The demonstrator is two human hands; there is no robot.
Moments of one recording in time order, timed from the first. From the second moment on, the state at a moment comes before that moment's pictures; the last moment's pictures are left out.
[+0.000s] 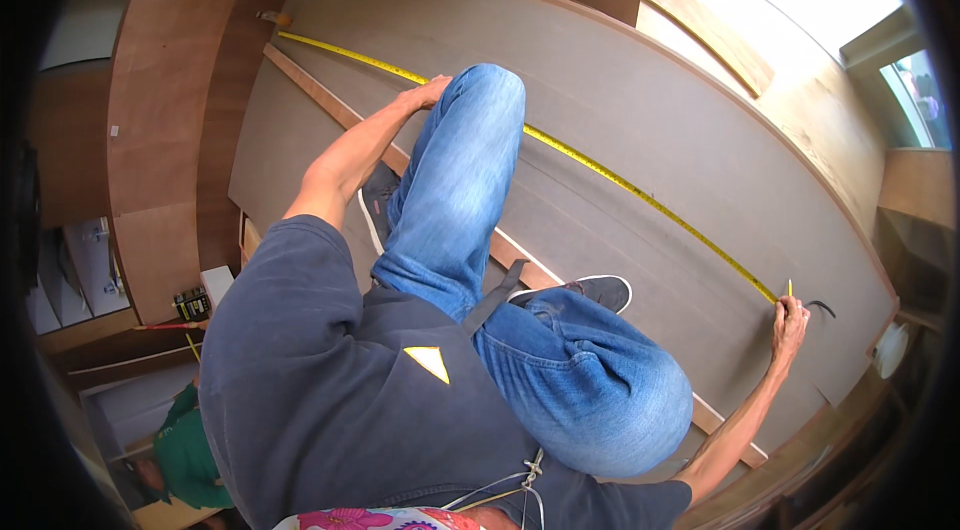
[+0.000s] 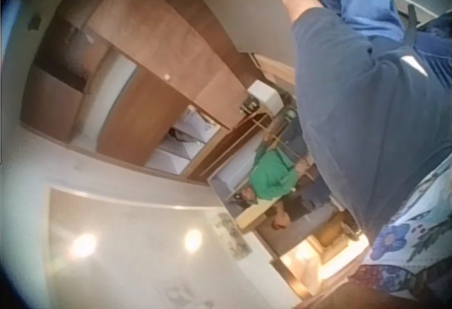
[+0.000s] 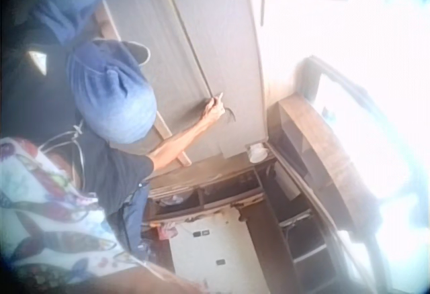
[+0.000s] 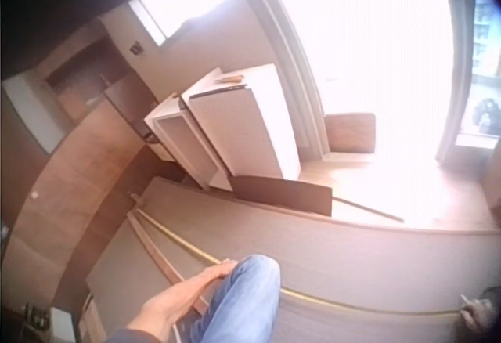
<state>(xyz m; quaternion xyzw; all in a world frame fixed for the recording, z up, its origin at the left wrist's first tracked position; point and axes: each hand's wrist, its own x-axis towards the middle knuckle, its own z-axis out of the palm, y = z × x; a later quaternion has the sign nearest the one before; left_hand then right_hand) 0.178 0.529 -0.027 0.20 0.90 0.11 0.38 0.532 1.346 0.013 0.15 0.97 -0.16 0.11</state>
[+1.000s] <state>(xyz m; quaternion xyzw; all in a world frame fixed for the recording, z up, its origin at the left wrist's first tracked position) 0.219 0.906 0.048 0.53 0.79 0.19 0.23 0.564 1.312 -0.011 0.24 0.97 -0.09 -0.02</state>
